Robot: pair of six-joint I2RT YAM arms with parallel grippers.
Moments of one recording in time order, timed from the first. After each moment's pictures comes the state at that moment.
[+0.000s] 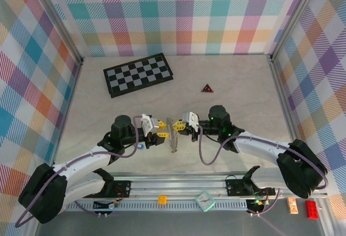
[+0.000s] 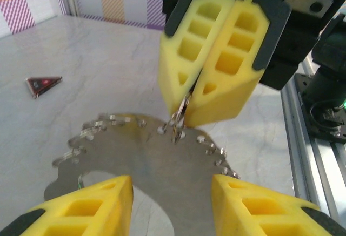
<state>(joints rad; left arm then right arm) -0.58 1.03 0.32 0.47 0.67 0.13 0.72 1.27 0.52 0.51 -0.71 -0.33</state>
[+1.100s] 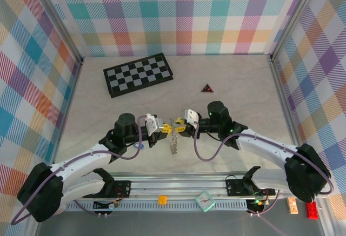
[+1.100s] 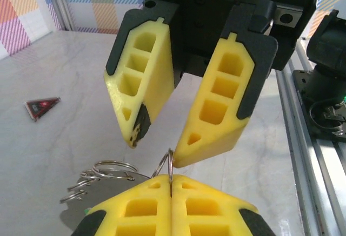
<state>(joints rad) -0.66 1.01 0.44 0.29 0.59 0.24 0.72 1.20 0.63 0.15 -0.61 -0.40</state>
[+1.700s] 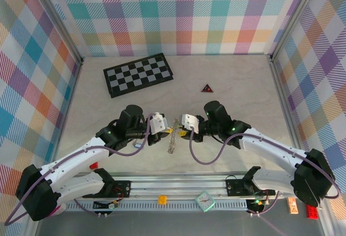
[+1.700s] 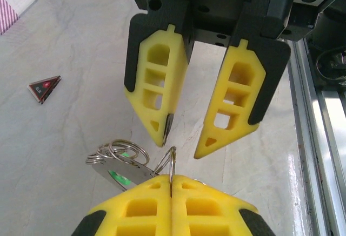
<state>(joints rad) -0.73 1.01 0.67 -0.17 0.48 0.45 0.77 1.15 0.72 -0.17 -0.50 -0.56</state>
